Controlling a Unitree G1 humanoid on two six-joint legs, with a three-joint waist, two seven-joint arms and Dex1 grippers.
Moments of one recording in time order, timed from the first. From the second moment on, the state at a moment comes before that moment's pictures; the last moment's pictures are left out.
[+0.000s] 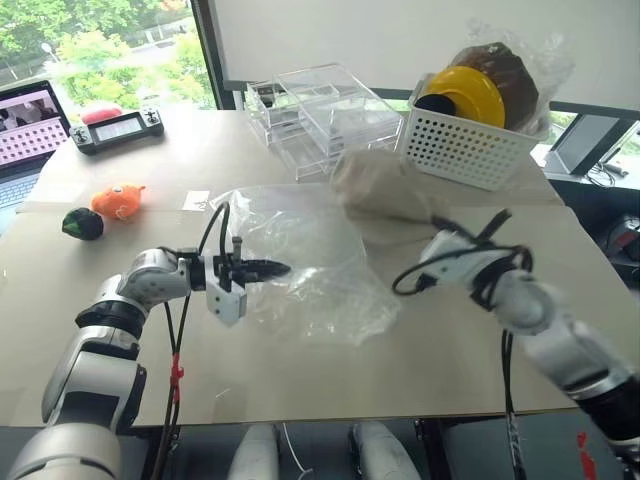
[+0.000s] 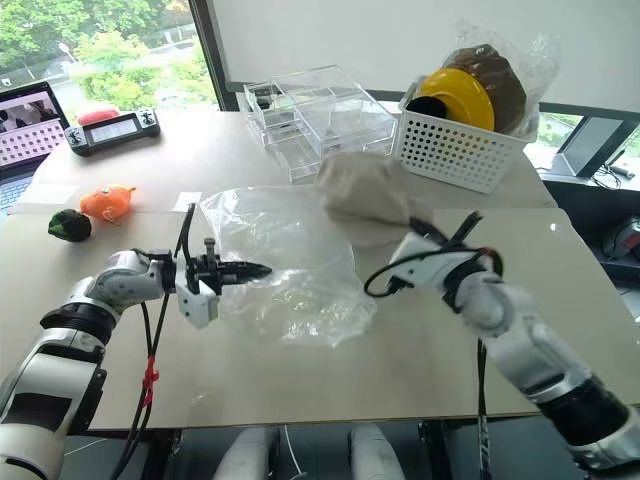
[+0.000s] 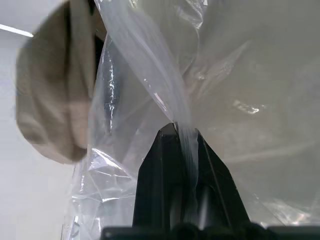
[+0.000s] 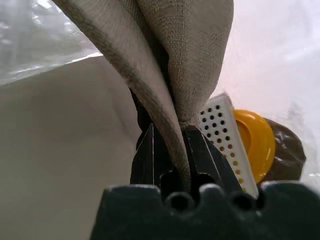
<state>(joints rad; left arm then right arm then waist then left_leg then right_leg) -0.82 0.67 -0.22 1.02 0.48 -1.53 -0.61 -0.35 -0.91 0.41 -0.29 -0.30 0.19 0.12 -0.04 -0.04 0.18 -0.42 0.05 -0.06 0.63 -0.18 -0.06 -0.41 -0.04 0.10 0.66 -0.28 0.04</state>
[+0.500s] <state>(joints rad) -0.86 0.80 -0.44 1.07 1.12 -1.38 0.19 -0.21 -0.74 0.35 -0.28 -0.33 0.21 0.38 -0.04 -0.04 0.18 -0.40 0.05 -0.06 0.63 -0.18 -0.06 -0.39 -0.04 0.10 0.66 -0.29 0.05</state>
